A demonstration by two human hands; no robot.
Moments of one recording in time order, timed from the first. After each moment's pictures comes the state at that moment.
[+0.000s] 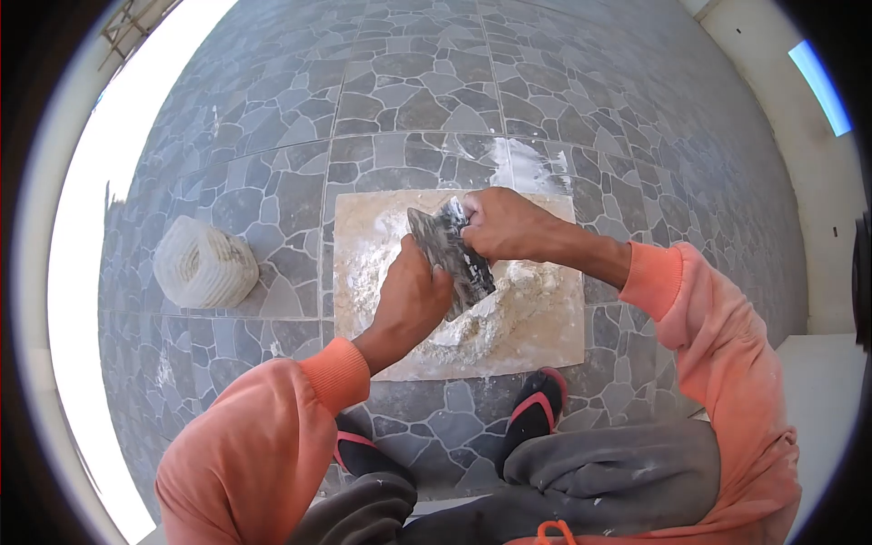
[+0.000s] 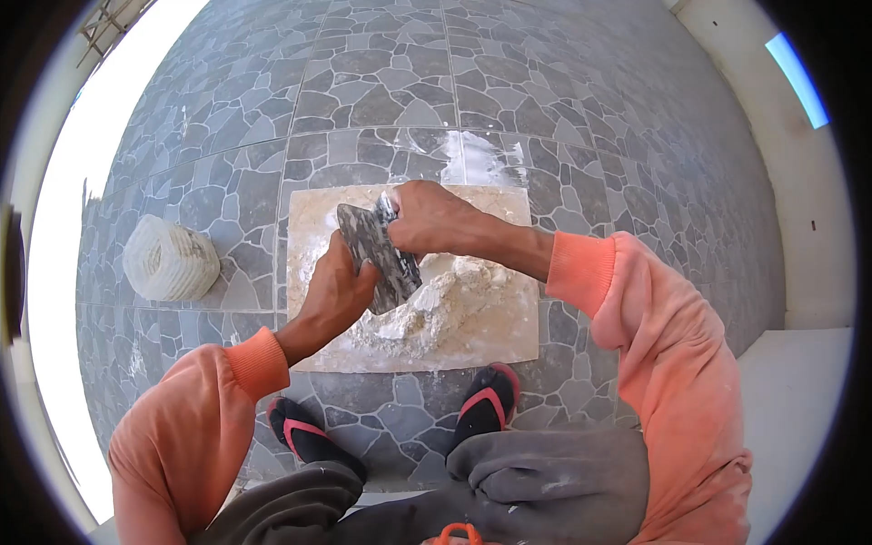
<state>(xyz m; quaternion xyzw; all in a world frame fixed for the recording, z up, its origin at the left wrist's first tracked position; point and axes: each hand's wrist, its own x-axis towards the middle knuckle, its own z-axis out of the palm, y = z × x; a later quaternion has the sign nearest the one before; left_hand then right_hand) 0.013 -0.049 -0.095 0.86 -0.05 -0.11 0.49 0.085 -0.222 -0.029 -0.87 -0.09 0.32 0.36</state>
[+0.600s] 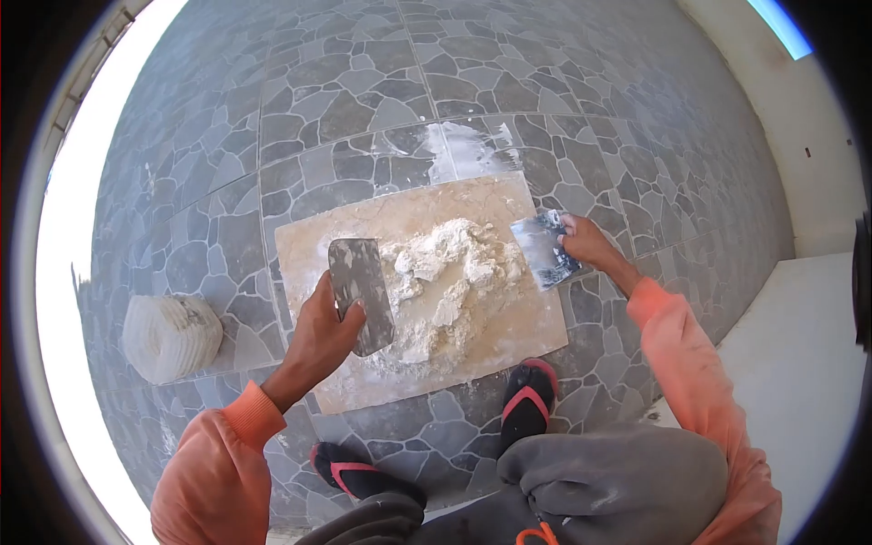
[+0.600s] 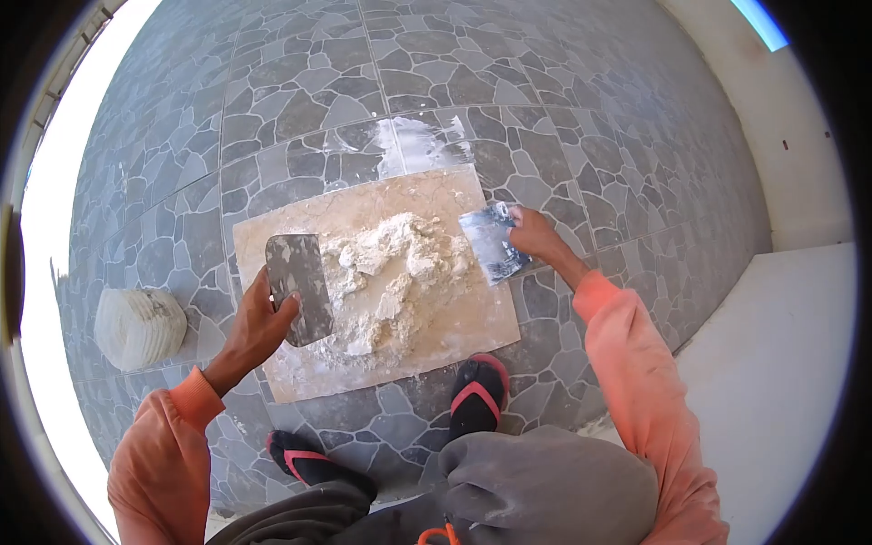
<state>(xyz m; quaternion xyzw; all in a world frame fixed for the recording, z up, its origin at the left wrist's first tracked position) 0.040 -0.010 -0.101 0.85 -0.10 -0.22 0.47 0.017 -0.495 -0.235 -0.86 0.18 0.20 0.43</state>
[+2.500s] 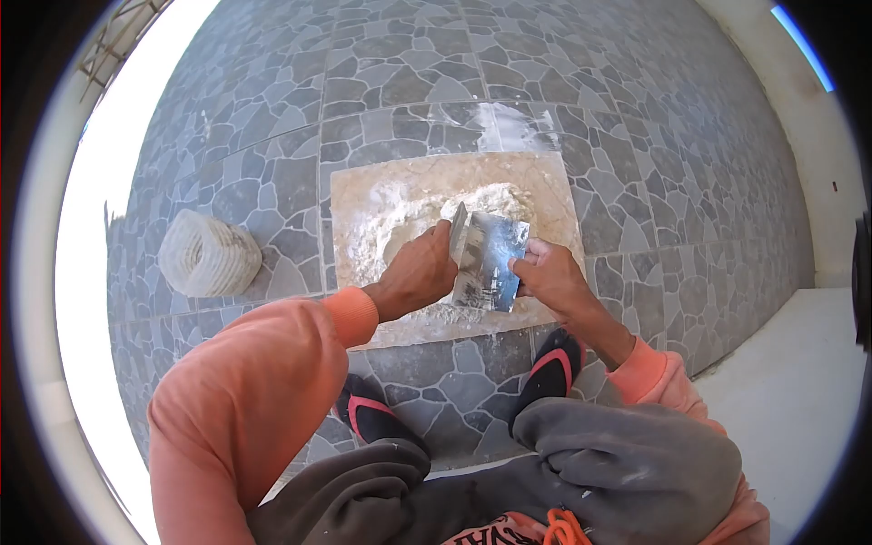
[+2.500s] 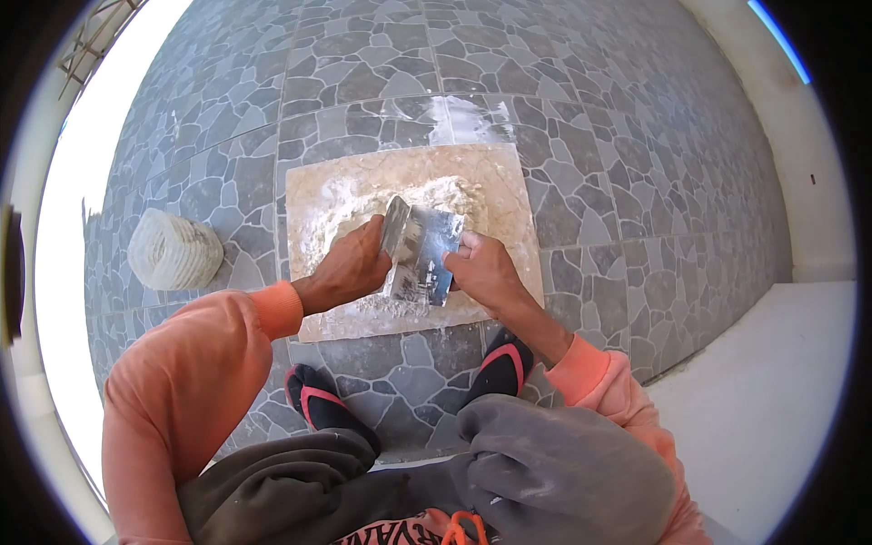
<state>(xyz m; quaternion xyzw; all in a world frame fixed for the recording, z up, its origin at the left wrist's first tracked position) 0.002 -0.046 -0.113 0.87 -0.29 -0.21 0.34 -0.068 -0.261 -0.096 -0.69 0.20 0.20 0.66</state>
